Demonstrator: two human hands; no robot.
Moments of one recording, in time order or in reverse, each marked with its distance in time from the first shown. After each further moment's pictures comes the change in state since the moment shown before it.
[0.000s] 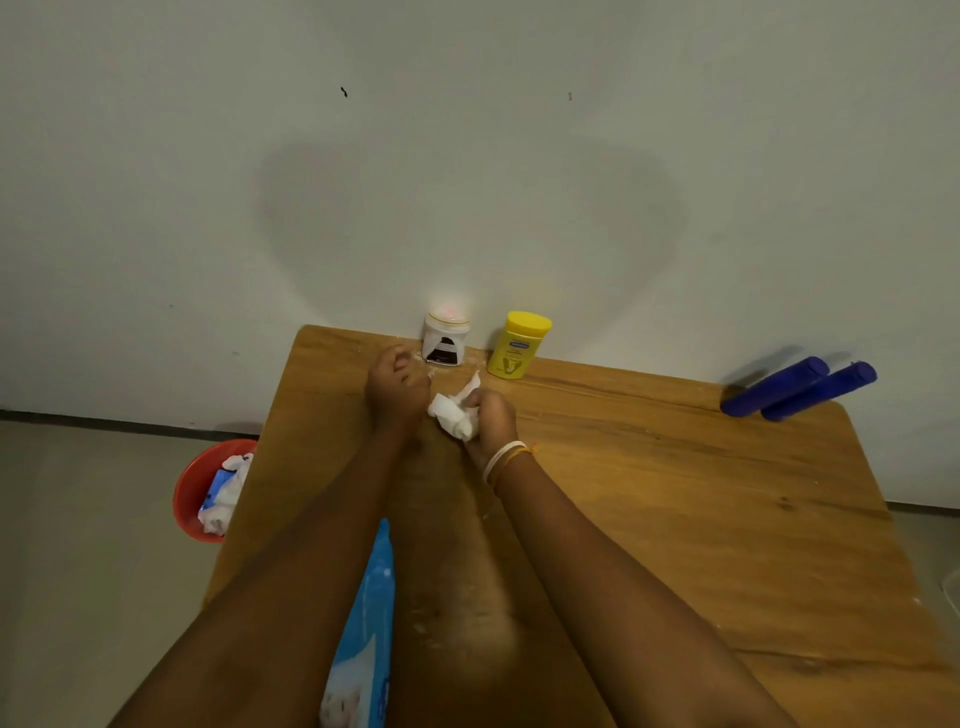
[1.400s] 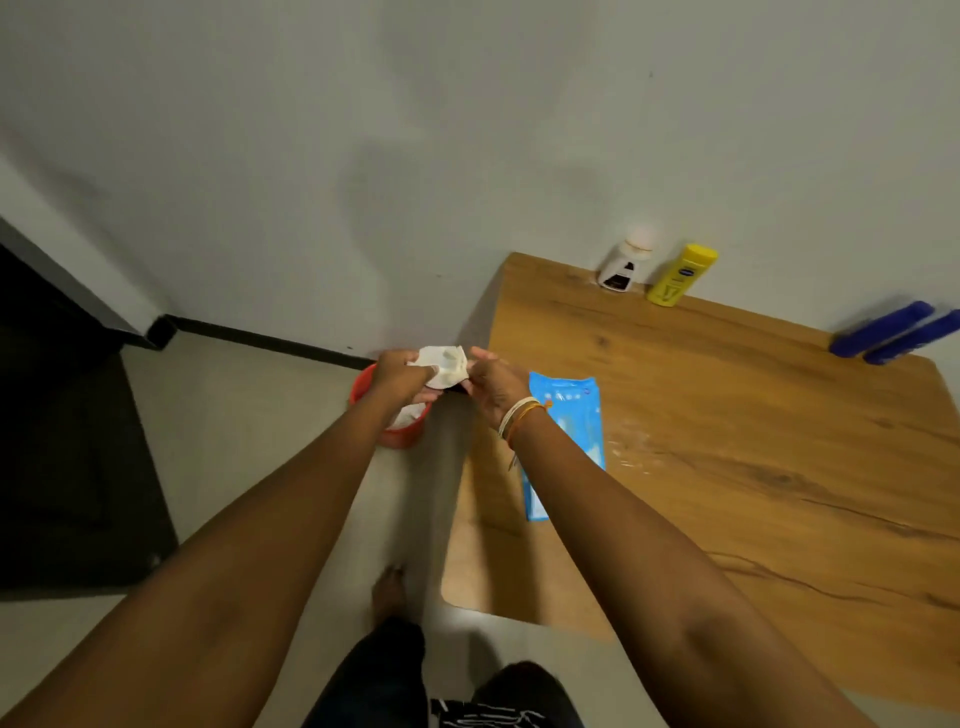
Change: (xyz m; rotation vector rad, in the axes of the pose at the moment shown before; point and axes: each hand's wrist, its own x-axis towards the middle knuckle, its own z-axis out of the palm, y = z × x) left_hand -0.107 -0.060 -0.350 -0.170 -0.227 -0.438; right_hand -0.224 0.188 0.158 0.069 -0.255 -0.038
